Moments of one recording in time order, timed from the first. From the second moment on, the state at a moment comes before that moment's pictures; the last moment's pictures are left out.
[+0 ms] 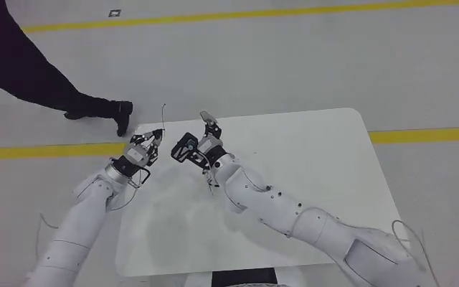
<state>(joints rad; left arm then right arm) 1.34 -0.91 -1.29 -1.33 -1.57 0.34 -0.84 -0.89 -1.44 0.43 -1.39 -1.57 0.34 0.18</state>
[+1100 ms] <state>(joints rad) 1.38 -1.00 -1.33 -1.30 -1.57 0.34 -0.89 -0.86 -1.47 0.42 -1.32 -1.57 0.30 0.14</state>
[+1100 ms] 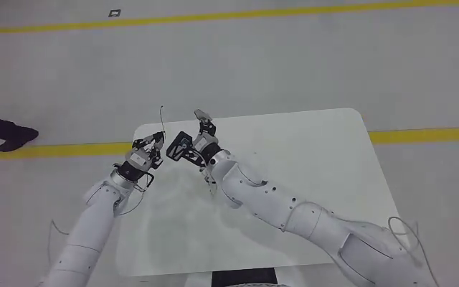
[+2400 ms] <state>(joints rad) 1.38 -1.00 -1.33 -1.30 -1.57 0.34 -0.89 -0.89 -1.51 0.44 -1.30 -1.57 0.22 0.07</state>
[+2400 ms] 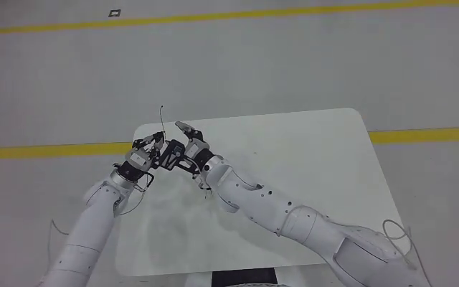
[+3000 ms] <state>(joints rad) 1.38 -1.00 -1.33 -1.30 -1.57 0.34 -0.89 -0.88 -1.52 0.43 -1.30 -1.57 0.23 0.07</state>
